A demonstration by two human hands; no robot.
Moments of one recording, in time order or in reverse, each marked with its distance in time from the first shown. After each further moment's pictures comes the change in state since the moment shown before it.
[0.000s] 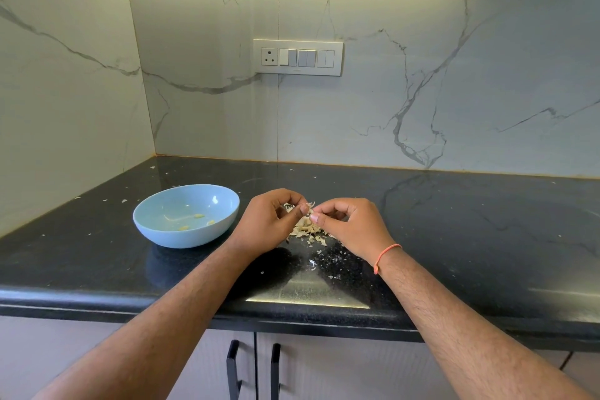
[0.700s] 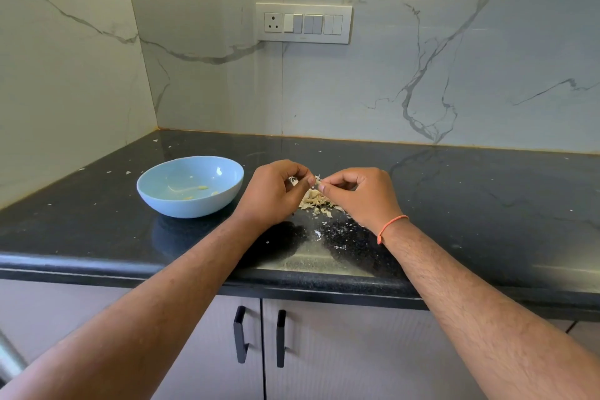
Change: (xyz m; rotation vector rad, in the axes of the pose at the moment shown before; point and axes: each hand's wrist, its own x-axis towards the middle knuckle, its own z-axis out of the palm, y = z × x) left_hand -0.002 0.004 0.003 0.144 0.078 0.045; right_hand 0.000 -0.002 0.000 -0.108 0.110 -0.080
